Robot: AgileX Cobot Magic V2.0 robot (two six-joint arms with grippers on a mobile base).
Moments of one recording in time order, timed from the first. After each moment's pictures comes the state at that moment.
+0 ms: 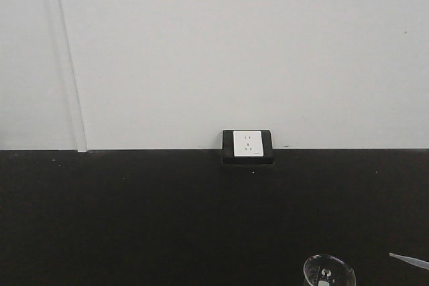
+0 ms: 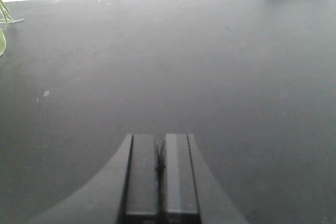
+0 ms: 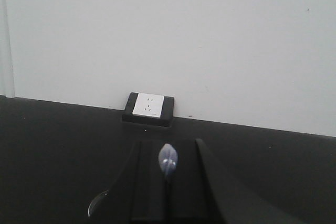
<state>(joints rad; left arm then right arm) -0.07 -0.01 0.03 -0.02 0.01 0.05 0.07 0.39 -0.21 -0.68 -0.16 0.60</state>
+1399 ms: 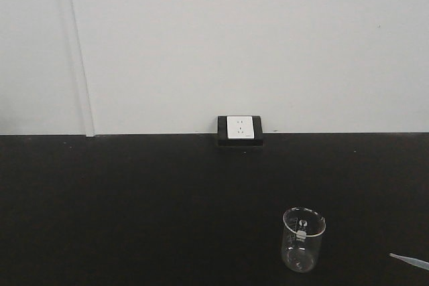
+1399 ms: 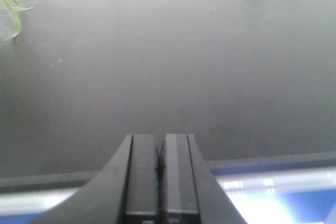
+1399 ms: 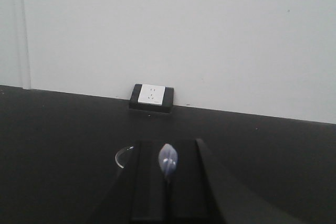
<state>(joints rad) -0.07 -0.01 0.03 -0.02 0.01 0.05 0.07 0.39 -0.21 -0.68 -0.16 0.60</state>
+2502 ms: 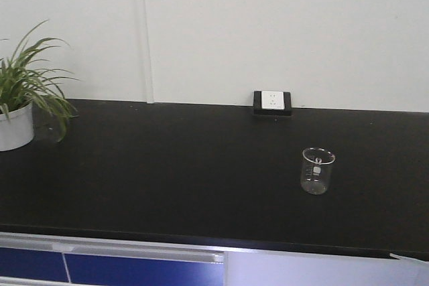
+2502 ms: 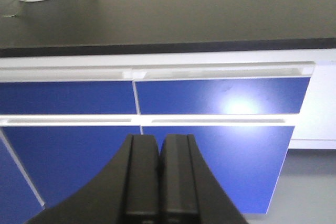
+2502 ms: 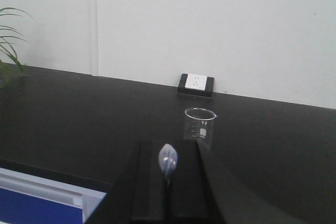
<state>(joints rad) -0.07 -0.01 0.03 -0.02 0.01 0.05 0.07 0.39 -0.21 -0.68 -0.16 0.60</state>
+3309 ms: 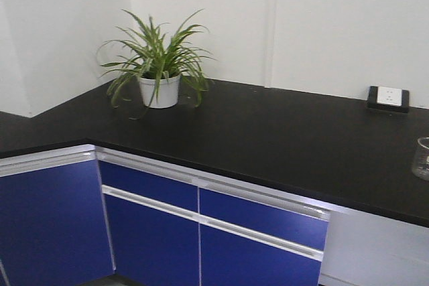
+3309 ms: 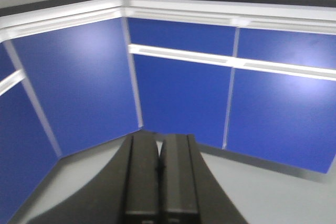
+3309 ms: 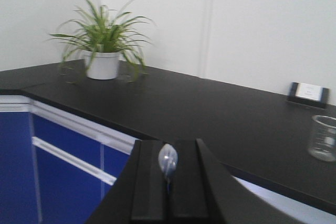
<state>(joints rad) -0.07 -0.01 0.03 -0.02 0.01 0.05 0.07 0.39 -0.21 -0.68 -0.16 0.60</state>
